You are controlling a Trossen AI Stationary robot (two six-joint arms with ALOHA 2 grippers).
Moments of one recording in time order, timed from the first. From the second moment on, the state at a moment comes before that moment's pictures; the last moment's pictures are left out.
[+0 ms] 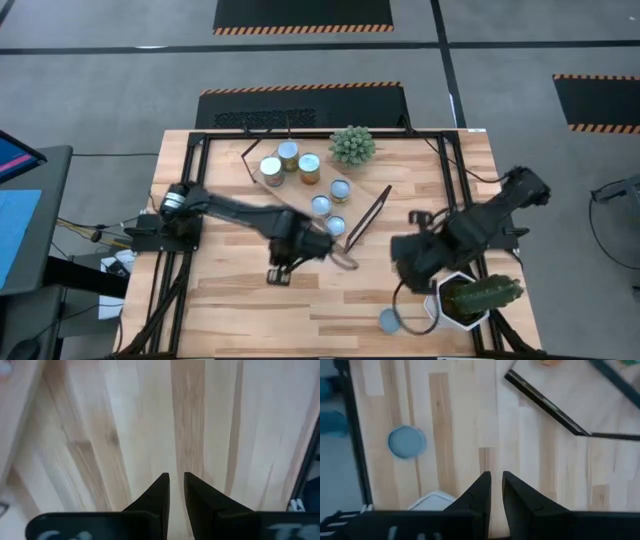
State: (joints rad) left arm -0.26 1.99 1.94 -1.57 0.09 -0.17; right arm 0.58 1.57 1.73 -1.56 0.18 0.62
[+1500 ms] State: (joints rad) left arm -0.67 1.56 1.22 -0.94 -0.34 -0.85; right arm 0.83 2.02 1.58 -1.20 0.14 1.20
